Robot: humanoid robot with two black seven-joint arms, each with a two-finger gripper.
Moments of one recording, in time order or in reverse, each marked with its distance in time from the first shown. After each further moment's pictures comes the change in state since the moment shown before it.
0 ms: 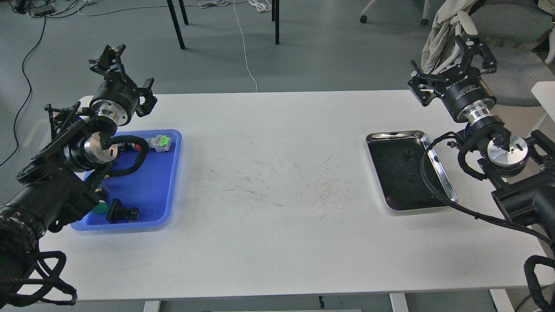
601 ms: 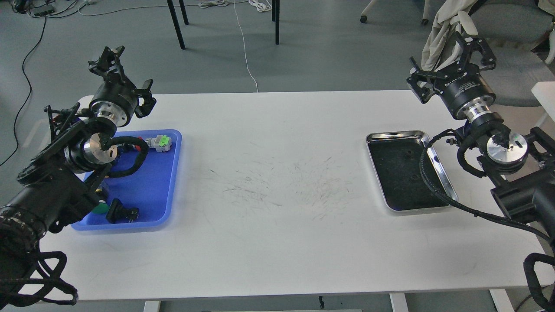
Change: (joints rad) left arm 0.003 -0.005 -0.003 0.015 -0.008 -0.009 0.000; right arm 0.007 0.000 -0.001 -0.002 0.000 0.001 0.000
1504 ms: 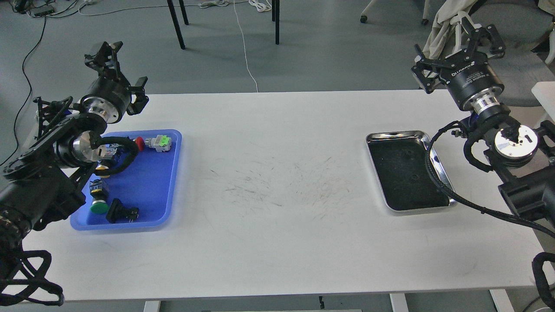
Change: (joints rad) left arm -0.009 0.099 0.062 -0.075 0.088 -0.021 0.018; right arm -0.011 -0.034 0.026 0.077 0.000 -0.001 0.002
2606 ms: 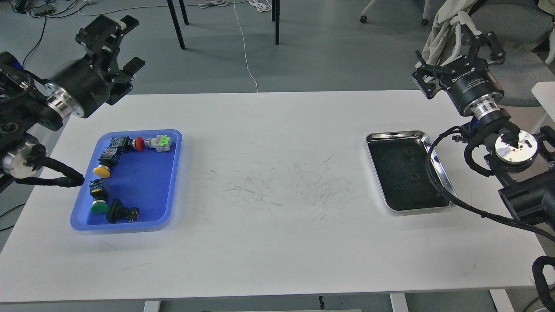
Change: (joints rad) left arm 0.033 0.462 0.216 -0.706 0.235 0.109 -0.009; right arm -0.015 0.001 0.000 -0.015 0.000 0.023 -0.001
